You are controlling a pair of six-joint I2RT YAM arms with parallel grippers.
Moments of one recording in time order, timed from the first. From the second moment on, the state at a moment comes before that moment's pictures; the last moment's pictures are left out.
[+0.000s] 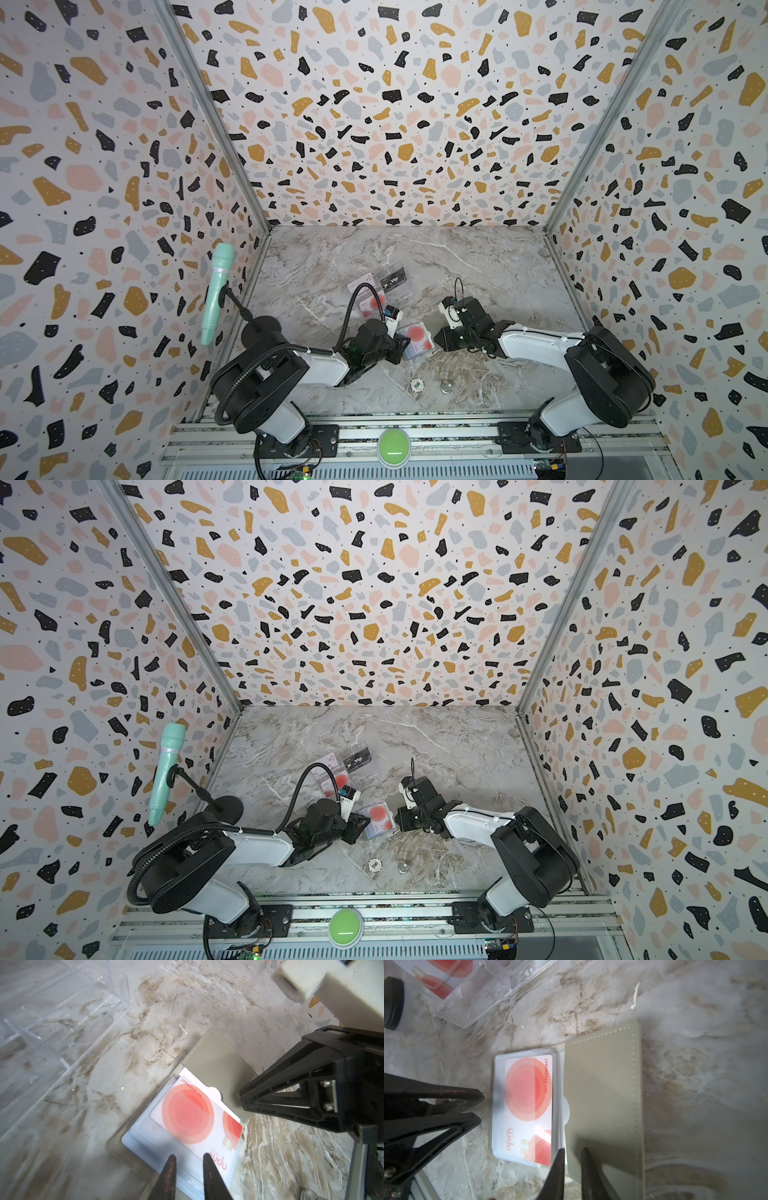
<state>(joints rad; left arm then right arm) -0.78 1.53 0.41 0.54 0.14 -0.40 0.65 1.52 0.63 -0.04 -0.30 0.42</state>
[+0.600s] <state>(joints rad) -0.79 1.59 0.43 0.55 0.14 -0.40 0.56 1.55 0.59 0.13 -0.61 0.45</state>
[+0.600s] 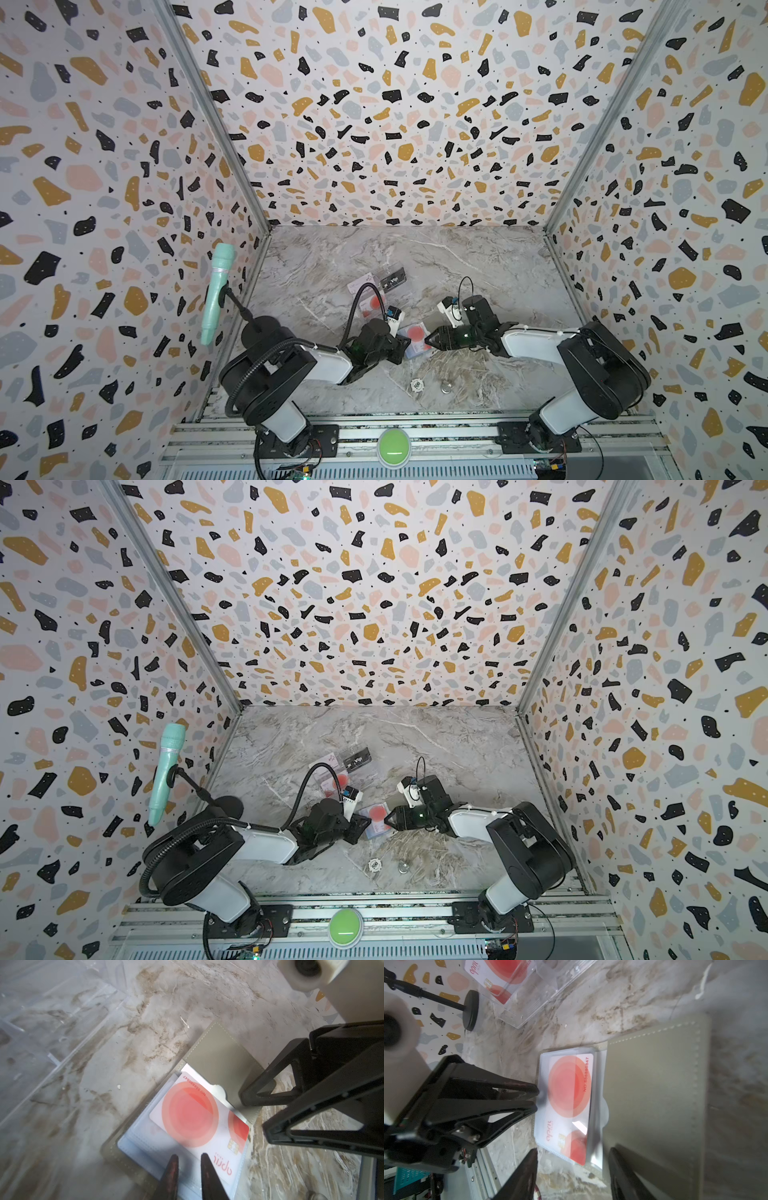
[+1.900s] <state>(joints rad) -0.79 1.59 0.36 0.63 0.08 -0.40 0.53 1.81 0.68 0.32 -0.94 0.60</state>
